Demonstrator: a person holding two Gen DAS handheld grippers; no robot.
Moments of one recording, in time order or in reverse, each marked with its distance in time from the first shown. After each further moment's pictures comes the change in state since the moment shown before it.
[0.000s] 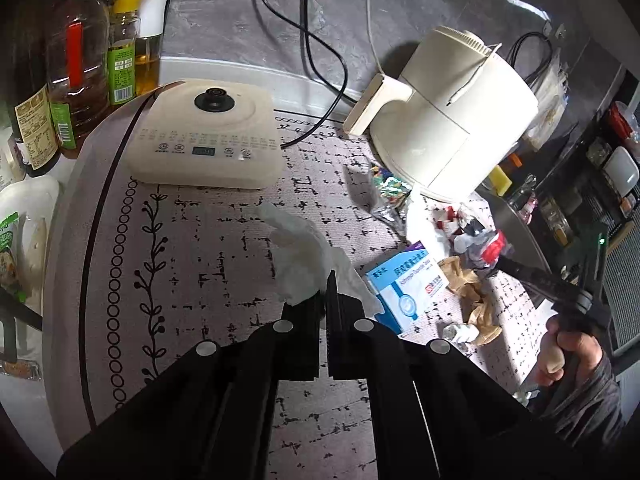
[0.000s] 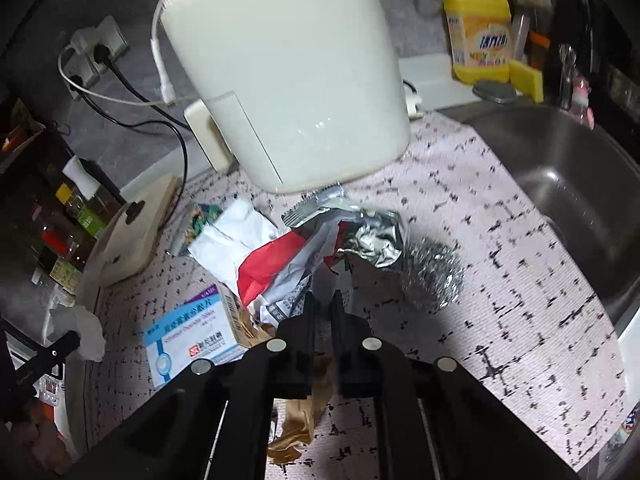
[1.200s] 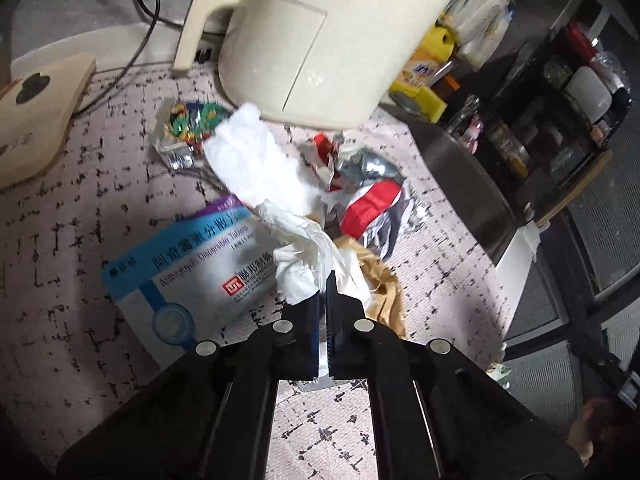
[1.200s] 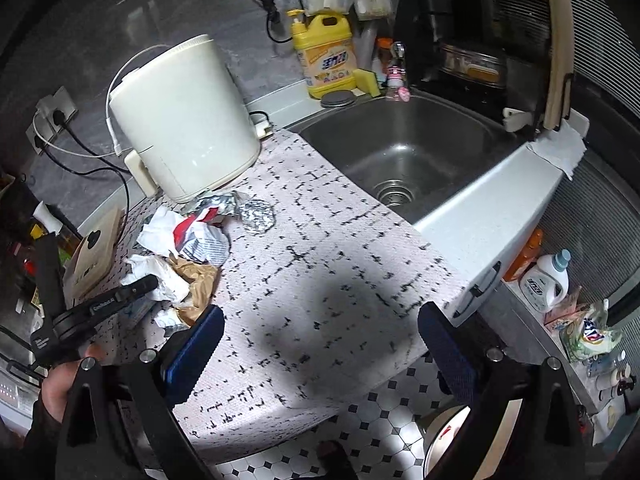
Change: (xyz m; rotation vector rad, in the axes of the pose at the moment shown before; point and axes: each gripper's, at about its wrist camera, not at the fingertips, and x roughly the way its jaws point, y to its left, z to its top) left arm 0.103 -0.142 -0.016 0.154 0.175 -0.200; right arm -0.154 -0.075 -0.086 0.200 -0.073 -0.249
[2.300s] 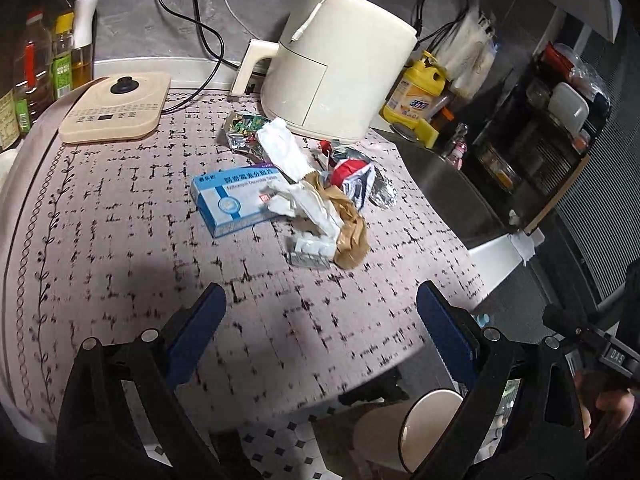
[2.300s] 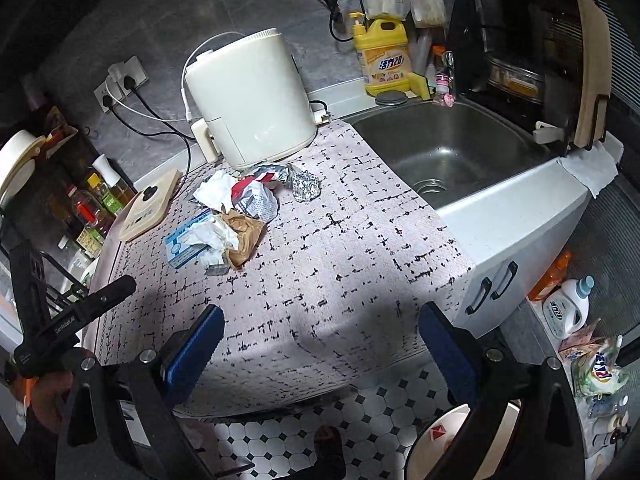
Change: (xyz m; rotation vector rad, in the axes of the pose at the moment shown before) left arm -0.102 -0.031 -0.089 -0.050 -0.151 0.099; right arm -0.051 -0.018 -0.032 -0.145 0.015 0.169
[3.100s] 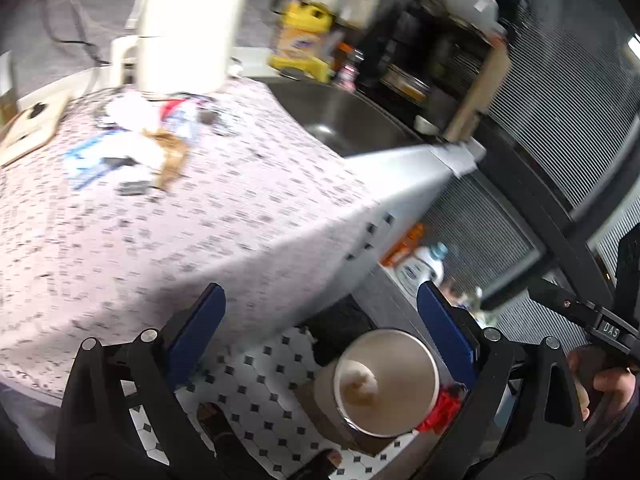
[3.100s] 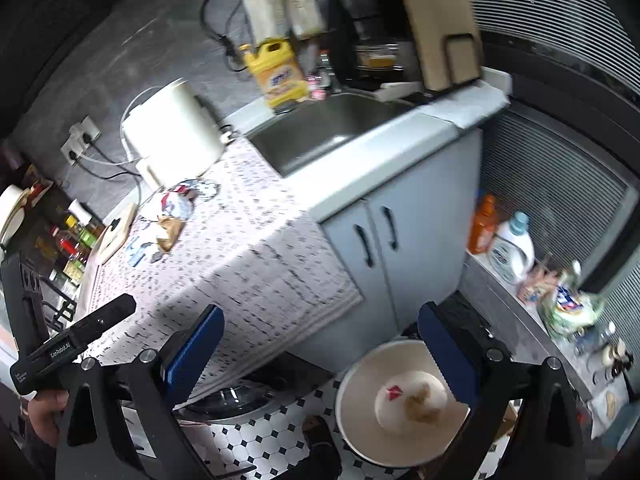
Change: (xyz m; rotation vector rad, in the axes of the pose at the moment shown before) left arm -0.008 -0.164 -0.092 0.206 0.096 -0.077; right arm -0.109 -0.147 -0.086 0.186 -0.061 -0.066
